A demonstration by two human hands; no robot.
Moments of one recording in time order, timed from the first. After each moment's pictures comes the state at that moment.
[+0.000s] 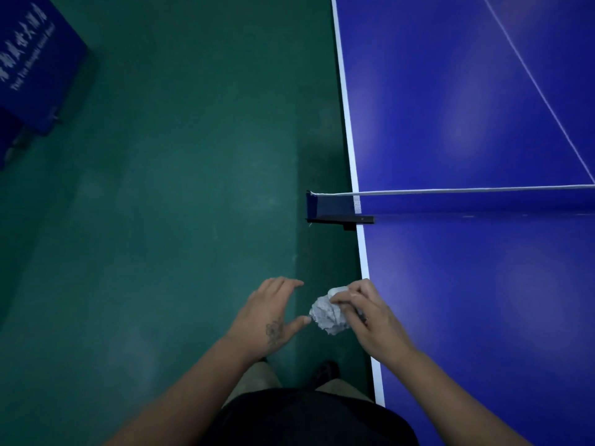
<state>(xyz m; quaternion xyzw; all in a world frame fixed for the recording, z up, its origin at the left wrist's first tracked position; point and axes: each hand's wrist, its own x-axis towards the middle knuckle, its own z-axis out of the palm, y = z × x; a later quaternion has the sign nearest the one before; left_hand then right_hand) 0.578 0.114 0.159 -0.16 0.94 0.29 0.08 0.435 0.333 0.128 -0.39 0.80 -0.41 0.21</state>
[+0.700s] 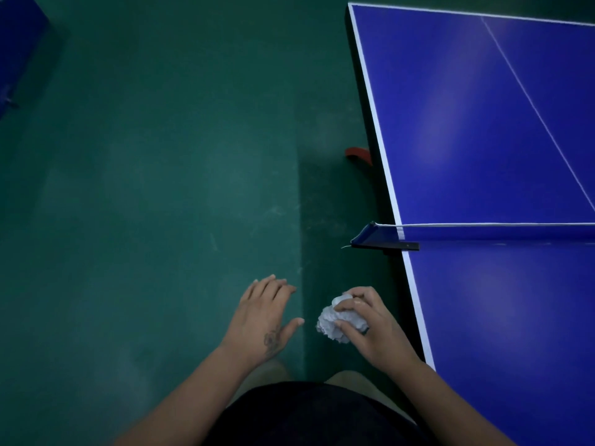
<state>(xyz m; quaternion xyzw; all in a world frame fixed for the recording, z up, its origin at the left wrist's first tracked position) 0.629 -0.087 0.131 -0.13 0.97 0.21 0.05 0.489 0.150 0.139 -0.39 0.82 -0.37 0.17</state>
